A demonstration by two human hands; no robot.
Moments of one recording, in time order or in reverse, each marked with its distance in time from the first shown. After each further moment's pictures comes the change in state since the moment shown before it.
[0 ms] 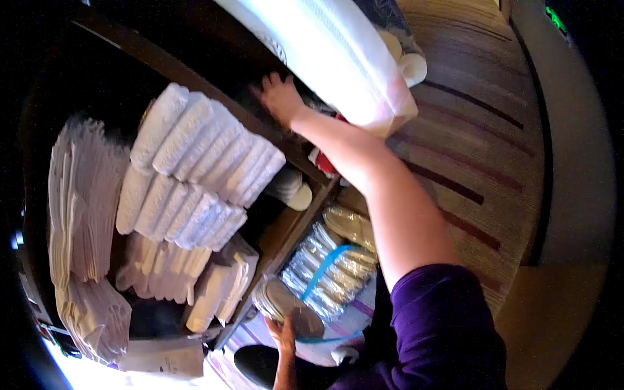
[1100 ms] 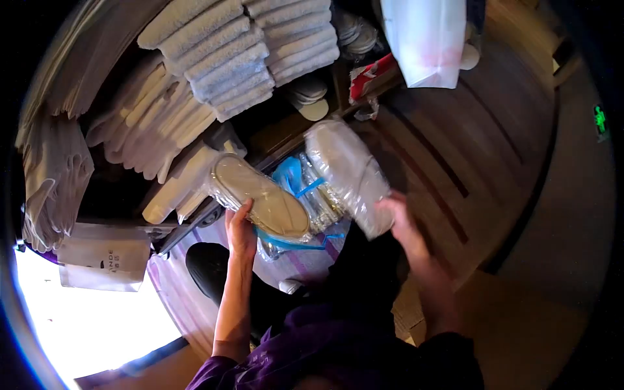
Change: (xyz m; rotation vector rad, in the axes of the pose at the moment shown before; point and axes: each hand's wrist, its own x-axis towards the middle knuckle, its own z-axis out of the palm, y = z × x) left_hand 0.012 0.118 0.007 -0.904 -0.153 -0.224; right_hand -0.423 -0.017 -0.204 1.643 -0.656 1.322
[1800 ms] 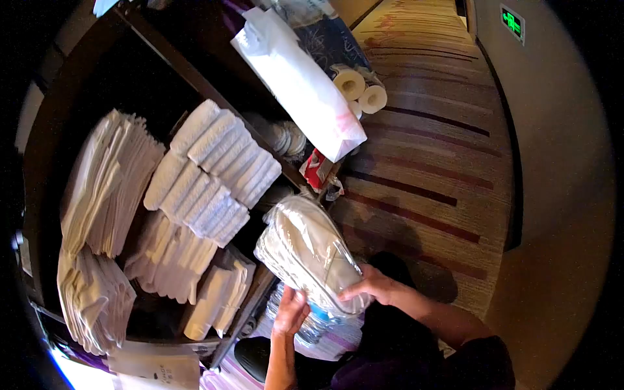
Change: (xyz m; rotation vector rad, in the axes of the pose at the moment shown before) left_hand -0.016 -0.011 0.055 0.254 -0.654 -0.386; right_hand -0.079 -0.048 0.079 0.066 -0.343 0.056
